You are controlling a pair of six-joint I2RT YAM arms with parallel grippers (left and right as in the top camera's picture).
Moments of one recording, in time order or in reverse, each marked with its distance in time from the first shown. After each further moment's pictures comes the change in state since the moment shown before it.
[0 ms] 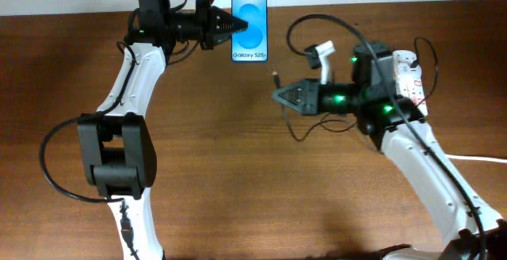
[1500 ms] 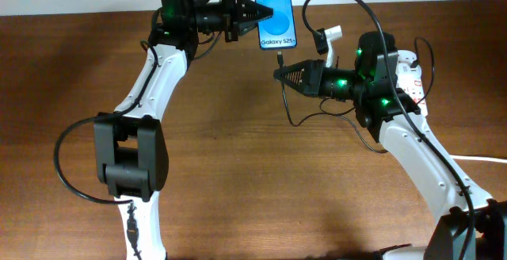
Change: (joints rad) left arm -0.108 0.000 0.000 0.280 -0.175 -0.330; right arm -0.051 0.077 -0.003 0.265 -0.034 0.251
